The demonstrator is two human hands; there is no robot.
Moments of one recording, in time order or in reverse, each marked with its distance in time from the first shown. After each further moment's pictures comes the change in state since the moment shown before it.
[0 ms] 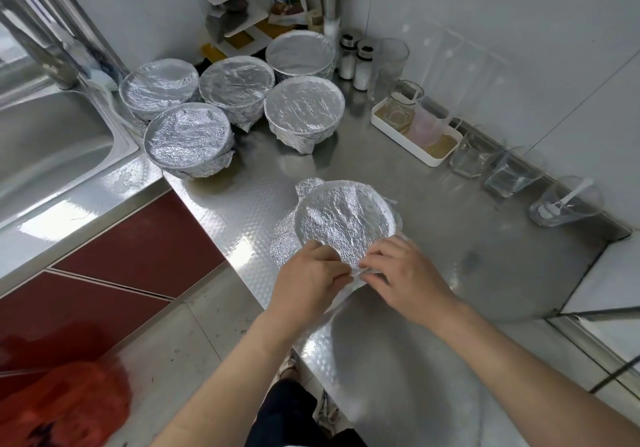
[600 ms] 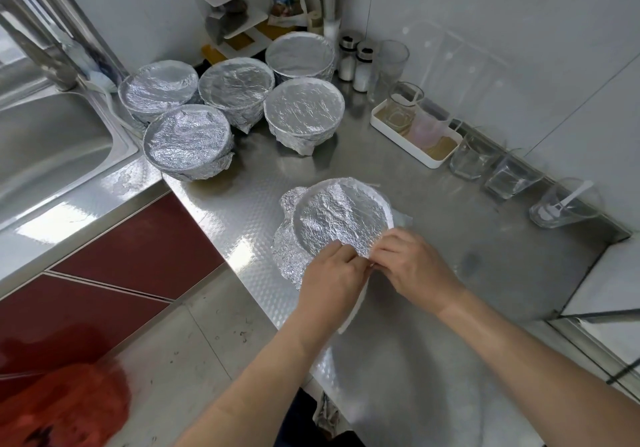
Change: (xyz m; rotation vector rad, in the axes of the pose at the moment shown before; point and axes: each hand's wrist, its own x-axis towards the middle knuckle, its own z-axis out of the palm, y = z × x) left_hand 0.020 0.028 0.023 0.131 0.160 -0.005; right_hand 0.010 0.019 -0.004 -0.133 0.068 -0.144
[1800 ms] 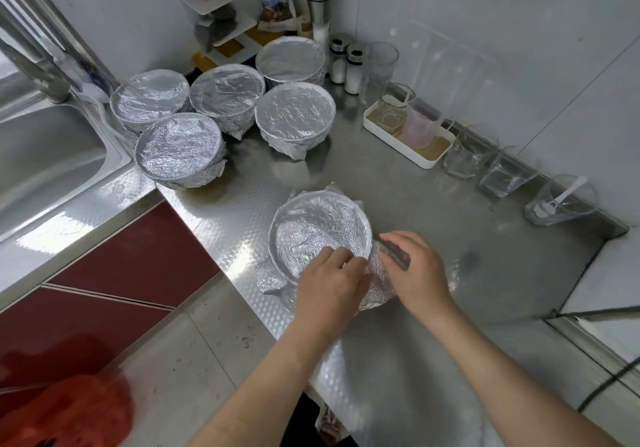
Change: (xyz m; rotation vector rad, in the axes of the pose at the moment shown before) left_hand -0.001 0.008 0.001 -0.031 -0.004 -0.089; right_hand -0.012 -0.010 0.008 0.379 0.228 0.680
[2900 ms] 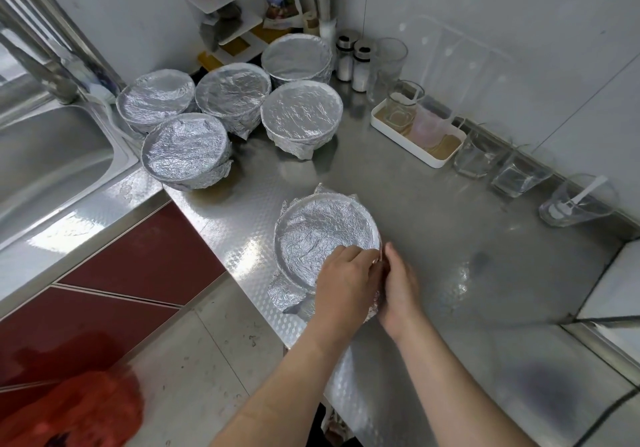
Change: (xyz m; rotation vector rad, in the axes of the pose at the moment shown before) left_hand 0.011 0.008 0.020 -0.202 0.011 -0.224; right_hand -0.003 -0.027 0.052 1.088 0.083 0.858
